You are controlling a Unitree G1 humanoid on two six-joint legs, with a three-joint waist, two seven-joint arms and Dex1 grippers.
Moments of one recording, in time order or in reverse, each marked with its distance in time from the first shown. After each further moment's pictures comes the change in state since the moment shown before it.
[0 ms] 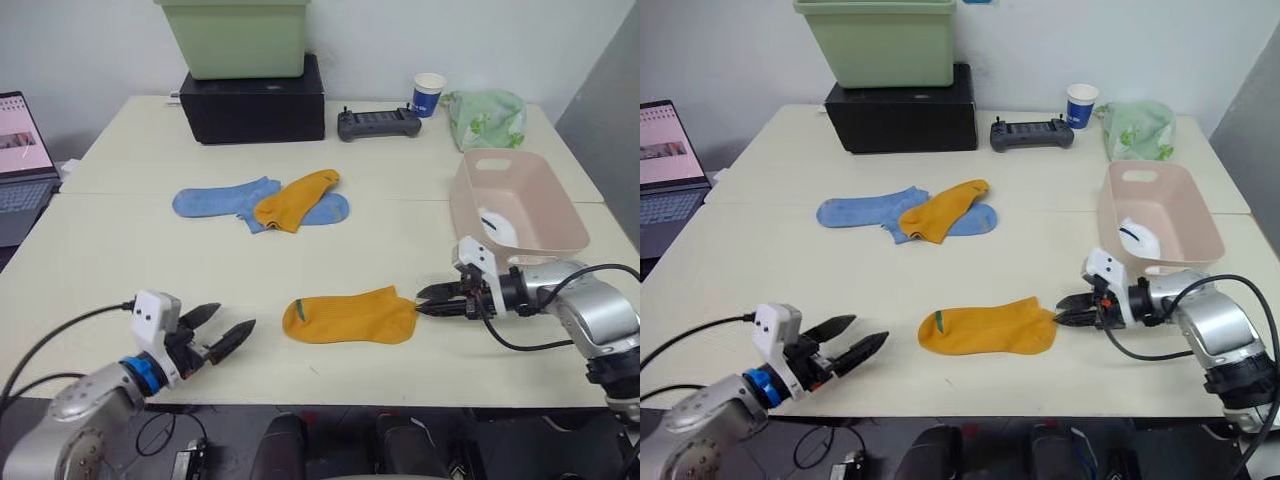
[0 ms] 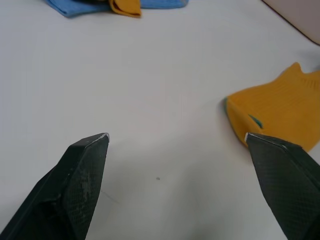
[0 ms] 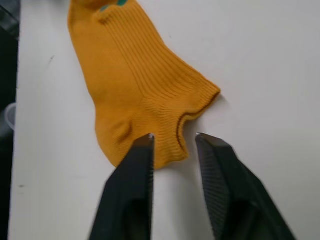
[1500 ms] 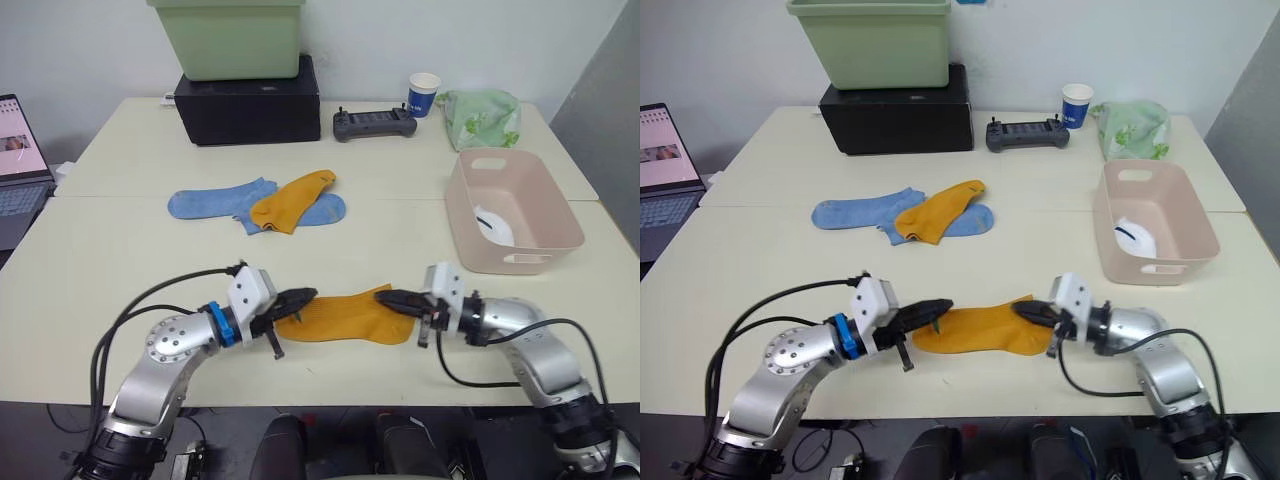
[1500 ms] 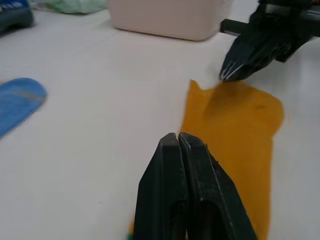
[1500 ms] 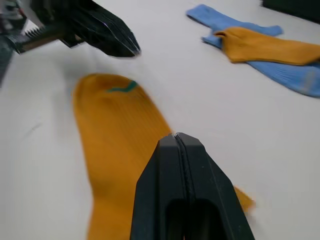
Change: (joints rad) left arm -0.264 -0.071 -0.497 0.144 0.397 -0.435 -0.193; right arm 0.215 0.326 0.093 -0.081 -0.124 -0.466 -0.242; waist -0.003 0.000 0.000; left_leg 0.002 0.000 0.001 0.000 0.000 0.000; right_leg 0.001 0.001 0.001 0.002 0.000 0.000
